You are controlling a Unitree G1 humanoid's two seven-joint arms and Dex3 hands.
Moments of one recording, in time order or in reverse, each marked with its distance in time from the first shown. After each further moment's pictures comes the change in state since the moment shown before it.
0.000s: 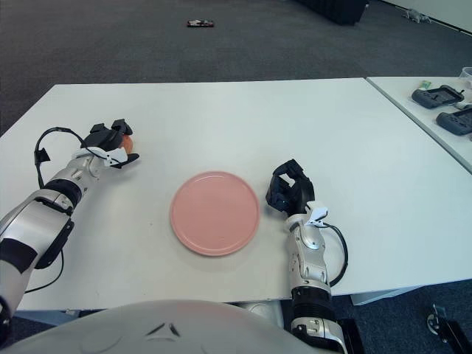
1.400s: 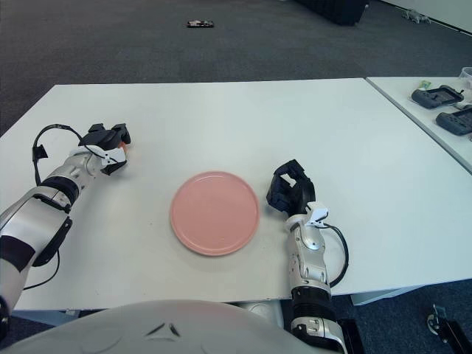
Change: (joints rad) left arm -0.010 0.010 -0.009 0.018 0.008 0.034 0.003; right arm -0.003 0.000 -0.005 0.015 0.001 -0.017 -0.009
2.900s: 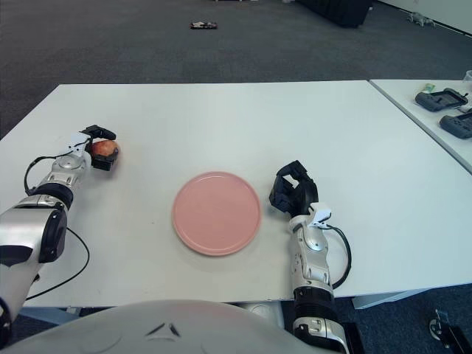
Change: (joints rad) left arm 0.055 -0.061 0.613 -0.027 -0.629 0.050 -0.308; right arm 0.001 -0.008 -0.016 0.003 0.004 0.002 0.013
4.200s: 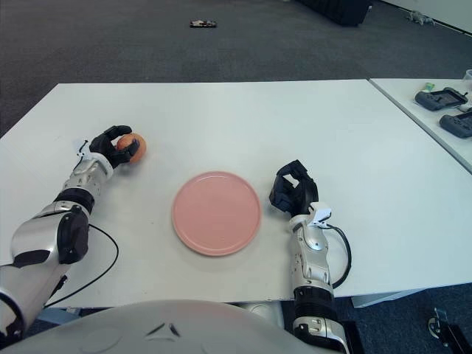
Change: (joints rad) left arm 0.045 -0.143 0.218 -0.116 -0.256 0.019 -0.211; right arm -0.004 0.001 -0.001 0.005 -0.003 0.001 -0.002
